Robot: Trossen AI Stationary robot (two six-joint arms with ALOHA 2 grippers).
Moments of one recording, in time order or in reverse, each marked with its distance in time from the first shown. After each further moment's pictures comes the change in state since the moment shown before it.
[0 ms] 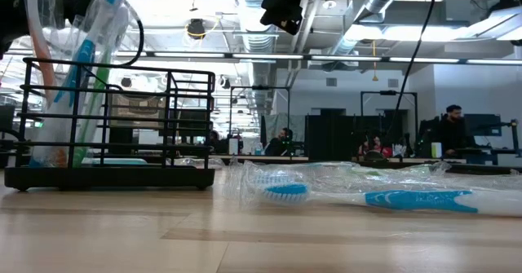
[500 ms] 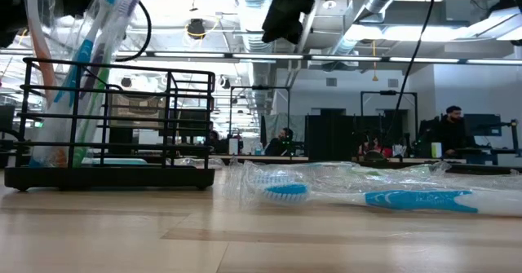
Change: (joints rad) left arm 0.064 0.007 0.052 0.042 -0.144 0.000; right arm -0.057 0.012 -0.001 -0.013 0.061 -0.029
